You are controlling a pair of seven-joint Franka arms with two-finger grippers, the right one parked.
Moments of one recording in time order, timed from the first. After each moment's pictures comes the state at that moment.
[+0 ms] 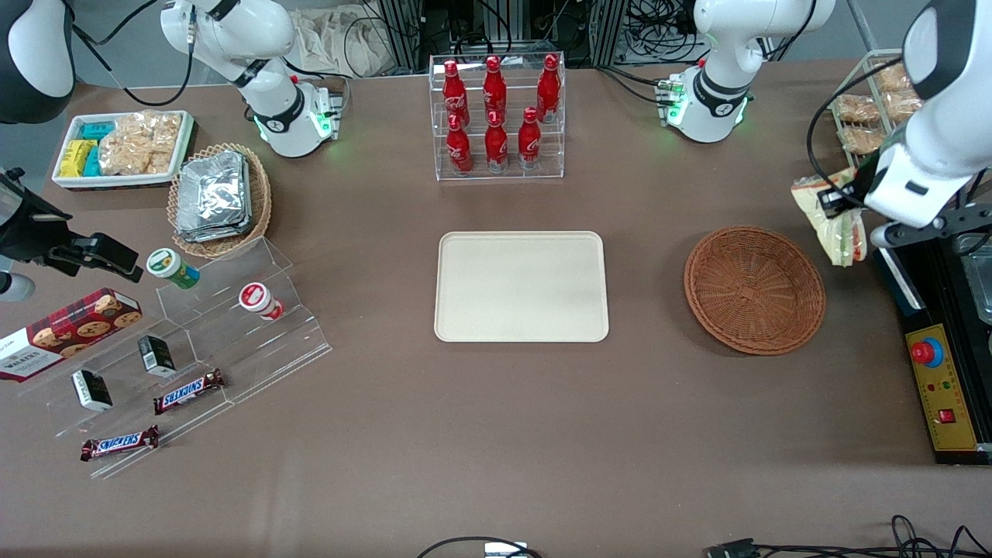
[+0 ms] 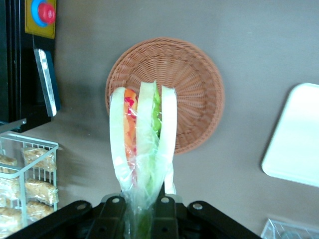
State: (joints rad) arm -0.02 -0.10 -0.08 -1.79 0.07 1.51 -0.25
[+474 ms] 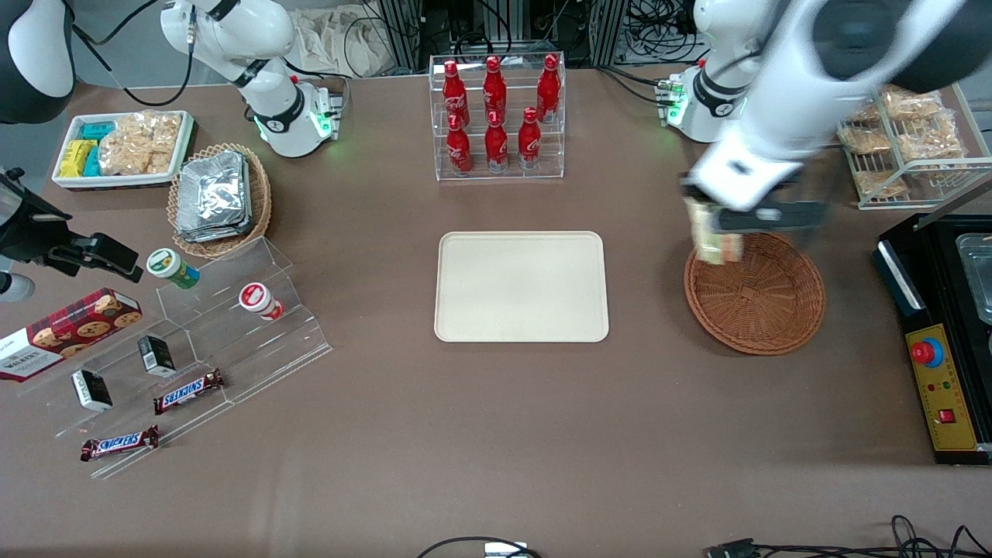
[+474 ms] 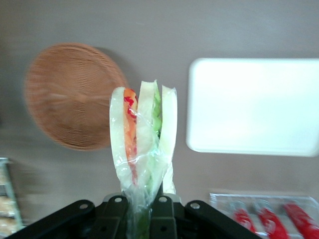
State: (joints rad) arm -0.04 0.10 -0.51 -1.54 0.04 1.46 -0.54
